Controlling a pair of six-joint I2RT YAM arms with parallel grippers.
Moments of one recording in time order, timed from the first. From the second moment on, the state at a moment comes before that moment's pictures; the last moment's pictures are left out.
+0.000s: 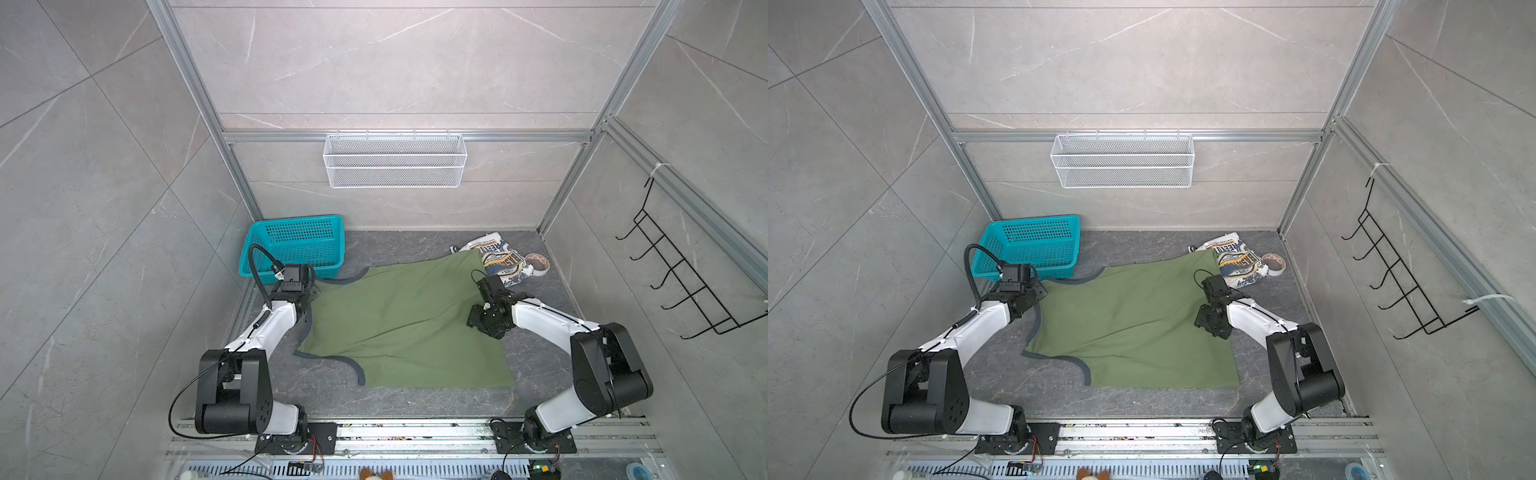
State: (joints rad) left arm -0.04 1.45 0.90 -0.32 -0.25 -0.63; right arm 0.28 1.56 0.87 -0.58 0.01 0.66
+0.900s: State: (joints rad) left arm -0.44 2.01 1.69 -0.56 -0.20 -0.47; right arm 0.21 1.68 1.36 -0.61 0.11 0.61
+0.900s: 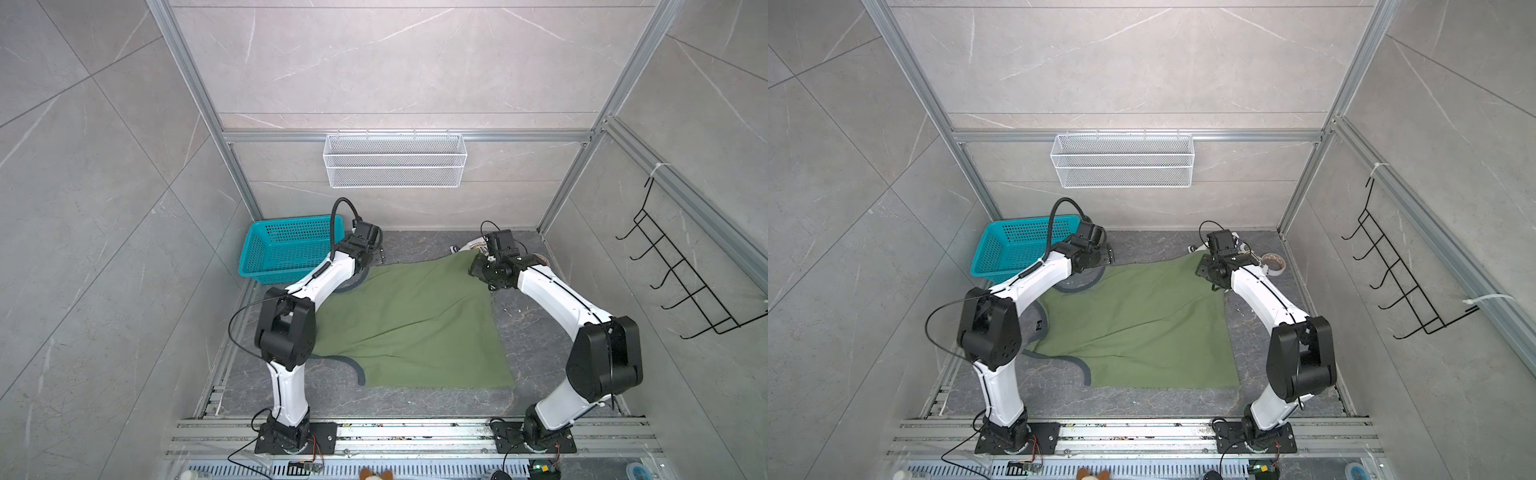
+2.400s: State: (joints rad) left arm -0.39 2.48 2.12 -0.75 -0.14 -0.47; right arm 0.09 2.22 1.87 -0.57 0.02 0.49
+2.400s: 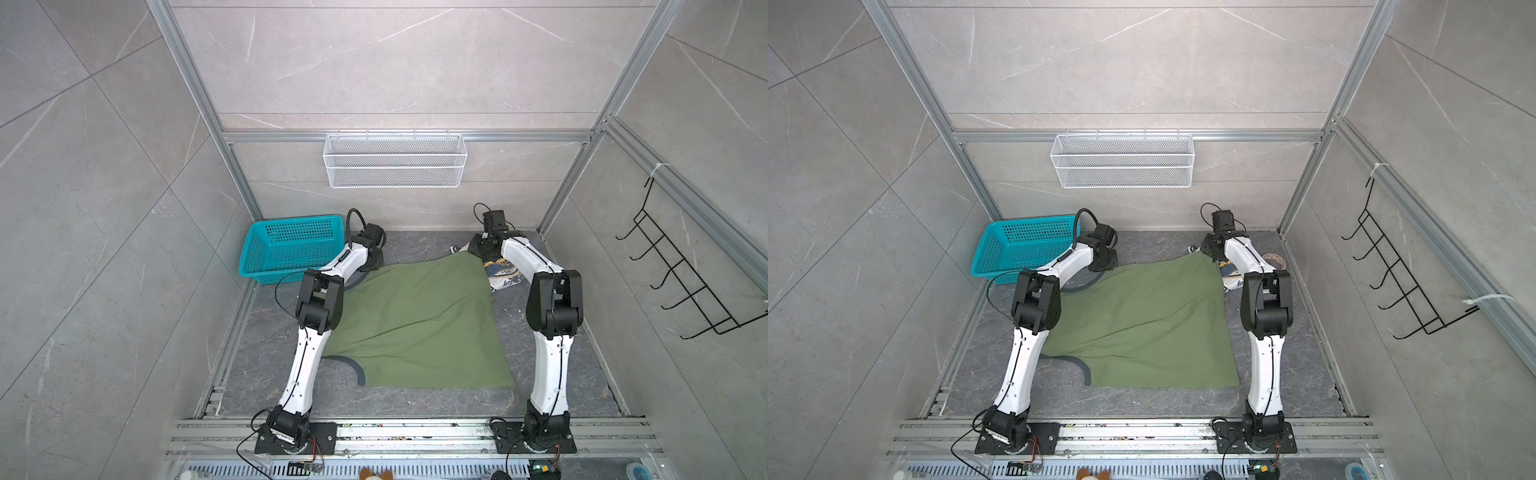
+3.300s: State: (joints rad) left arm -0.39 1.97 1.49 -0.33 -0.14 -0.47; right arm 0.09 1.88 1.38 -0.30 -0.05 0.47
